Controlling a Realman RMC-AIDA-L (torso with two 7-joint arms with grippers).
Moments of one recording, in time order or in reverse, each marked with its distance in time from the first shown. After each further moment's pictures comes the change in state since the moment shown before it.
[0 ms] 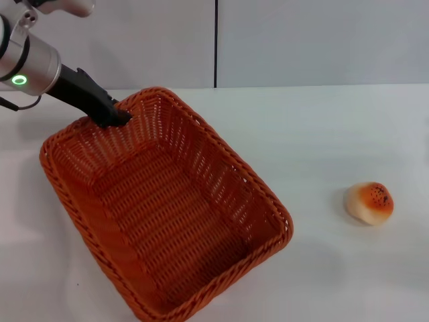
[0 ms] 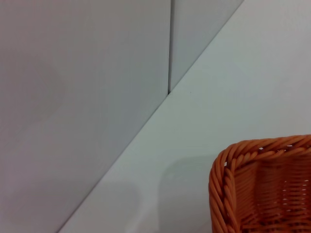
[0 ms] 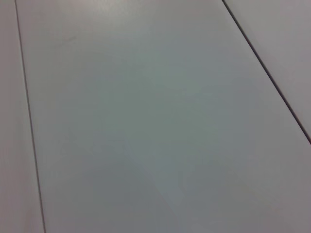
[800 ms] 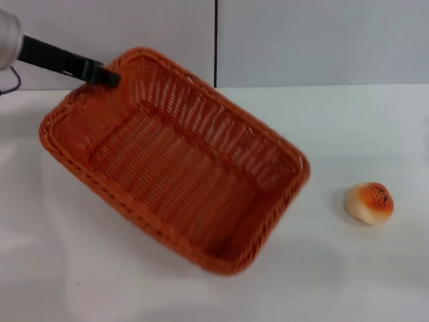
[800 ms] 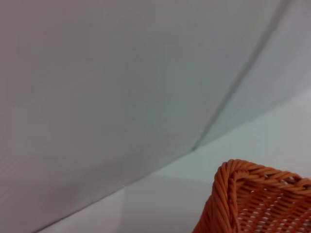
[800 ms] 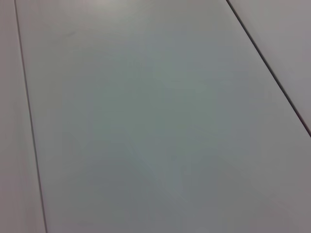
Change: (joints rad) left arm 0.017 0.002 -0.217 0.120 -0.082 0.120 -0.304; right arm 0.000 0.000 -0.005 0.002 -0.004 0.007 0.000
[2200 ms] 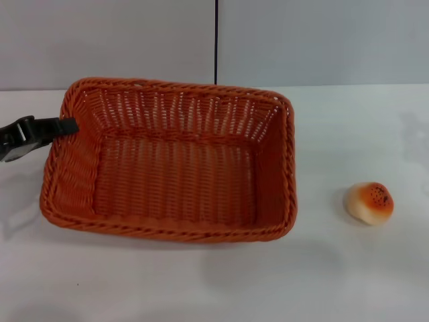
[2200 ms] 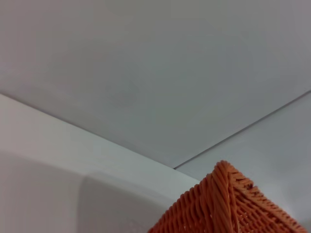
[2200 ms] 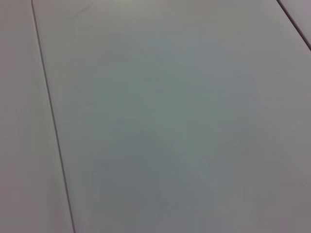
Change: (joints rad) left arm 0.566 -0.013 0.101 -0.038 -0.710 -0.135 -0.075; right arm 0.040 0.000 -0.070 0.005 0.000 0.042 0.003
